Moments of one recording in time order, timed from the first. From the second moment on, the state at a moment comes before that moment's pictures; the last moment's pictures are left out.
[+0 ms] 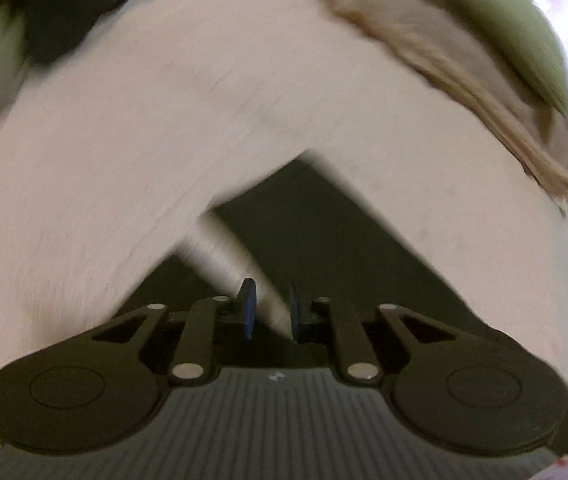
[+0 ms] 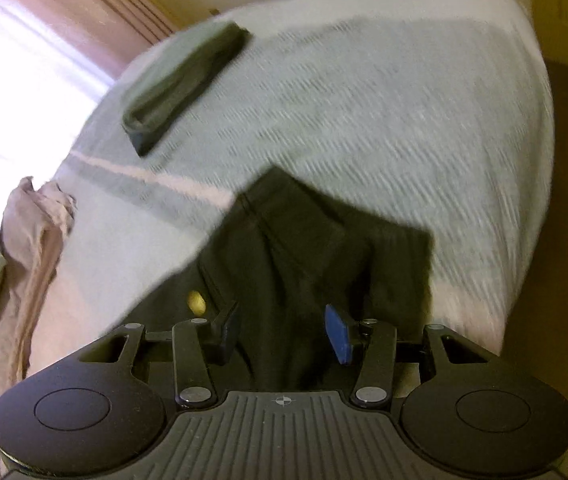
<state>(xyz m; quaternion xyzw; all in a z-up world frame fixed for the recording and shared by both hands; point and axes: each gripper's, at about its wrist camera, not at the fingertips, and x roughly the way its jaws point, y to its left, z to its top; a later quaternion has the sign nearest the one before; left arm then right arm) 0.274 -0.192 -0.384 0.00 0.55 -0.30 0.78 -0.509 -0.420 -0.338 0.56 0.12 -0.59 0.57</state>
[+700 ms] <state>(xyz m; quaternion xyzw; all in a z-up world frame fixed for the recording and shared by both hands) 0.297 -0.220 -0.430 -0.07 0.56 -0.31 0.77 -0.547 -0.402 -0.378 0.61 -0.01 -0.58 0.54</state>
